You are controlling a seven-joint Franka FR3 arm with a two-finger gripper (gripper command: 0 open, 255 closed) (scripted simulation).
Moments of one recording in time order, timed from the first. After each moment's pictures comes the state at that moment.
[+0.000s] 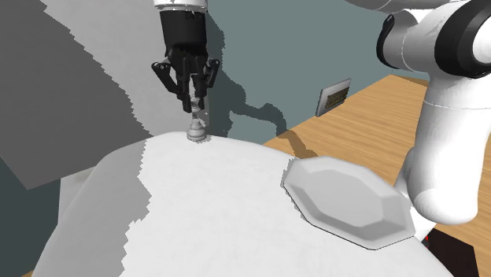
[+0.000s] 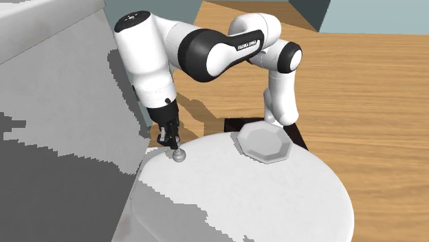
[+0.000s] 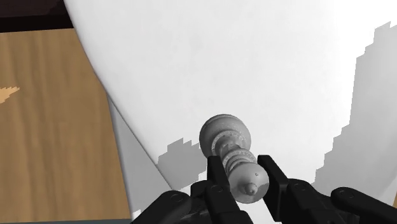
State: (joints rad) arm 0.13 0.21 0.58 -1.27 -0.04 1.40 0.78
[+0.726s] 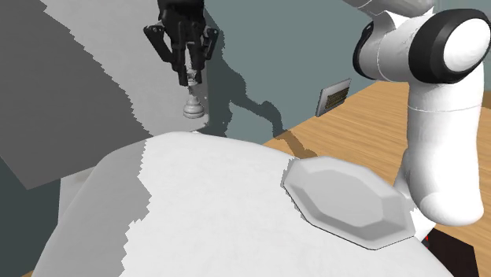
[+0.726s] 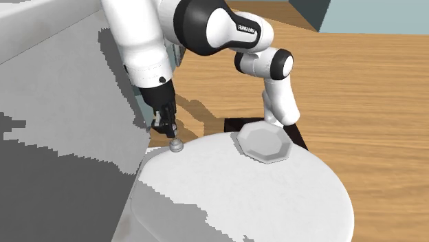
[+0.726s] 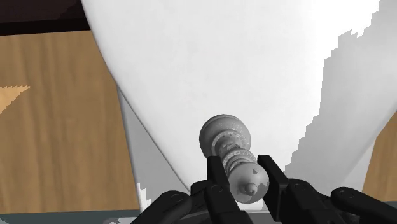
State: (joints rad) arm 0.22 0.35 0.59 -0.92 -0.13 1.18 0.82
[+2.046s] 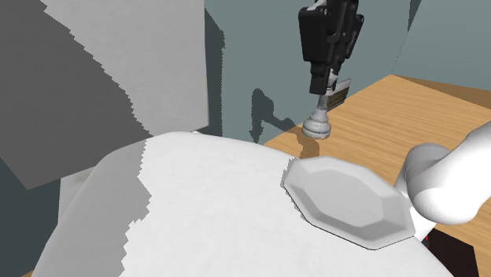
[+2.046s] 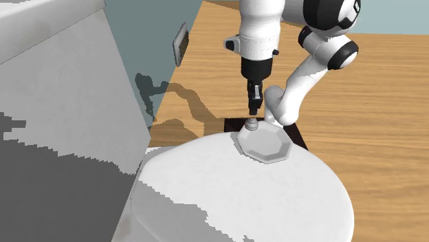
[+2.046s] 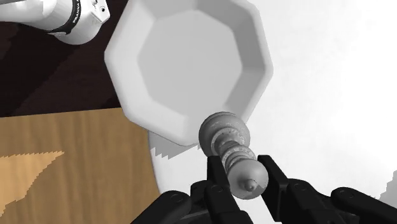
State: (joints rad) arm 0.11 -0.50 0.47 -1.69 0.30 1.20 0.72
